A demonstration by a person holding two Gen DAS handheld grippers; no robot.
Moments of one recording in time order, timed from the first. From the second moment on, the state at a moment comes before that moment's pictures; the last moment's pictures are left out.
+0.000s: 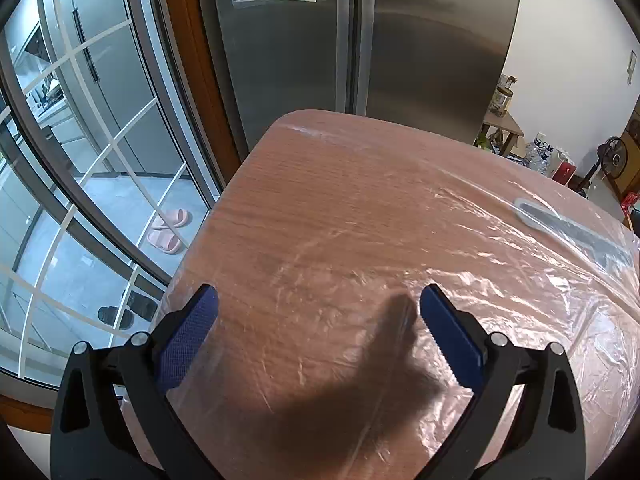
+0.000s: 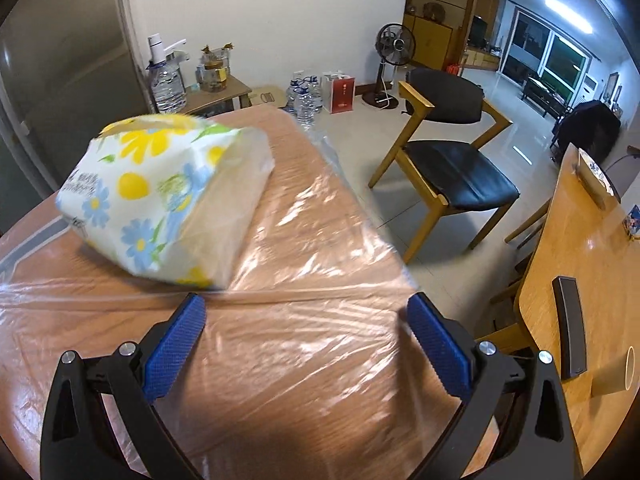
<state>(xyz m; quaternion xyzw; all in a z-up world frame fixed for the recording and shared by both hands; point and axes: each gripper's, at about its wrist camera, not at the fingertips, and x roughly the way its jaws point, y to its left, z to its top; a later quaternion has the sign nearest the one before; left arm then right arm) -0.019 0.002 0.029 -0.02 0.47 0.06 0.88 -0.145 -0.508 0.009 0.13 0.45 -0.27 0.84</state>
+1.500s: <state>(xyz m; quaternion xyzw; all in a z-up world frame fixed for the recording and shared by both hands) -0.011 0.013 0.023 -0.03 0.47 0.05 0.88 -0.125 -0.480 0.003 0.10 0.45 -0.19 0.87</state>
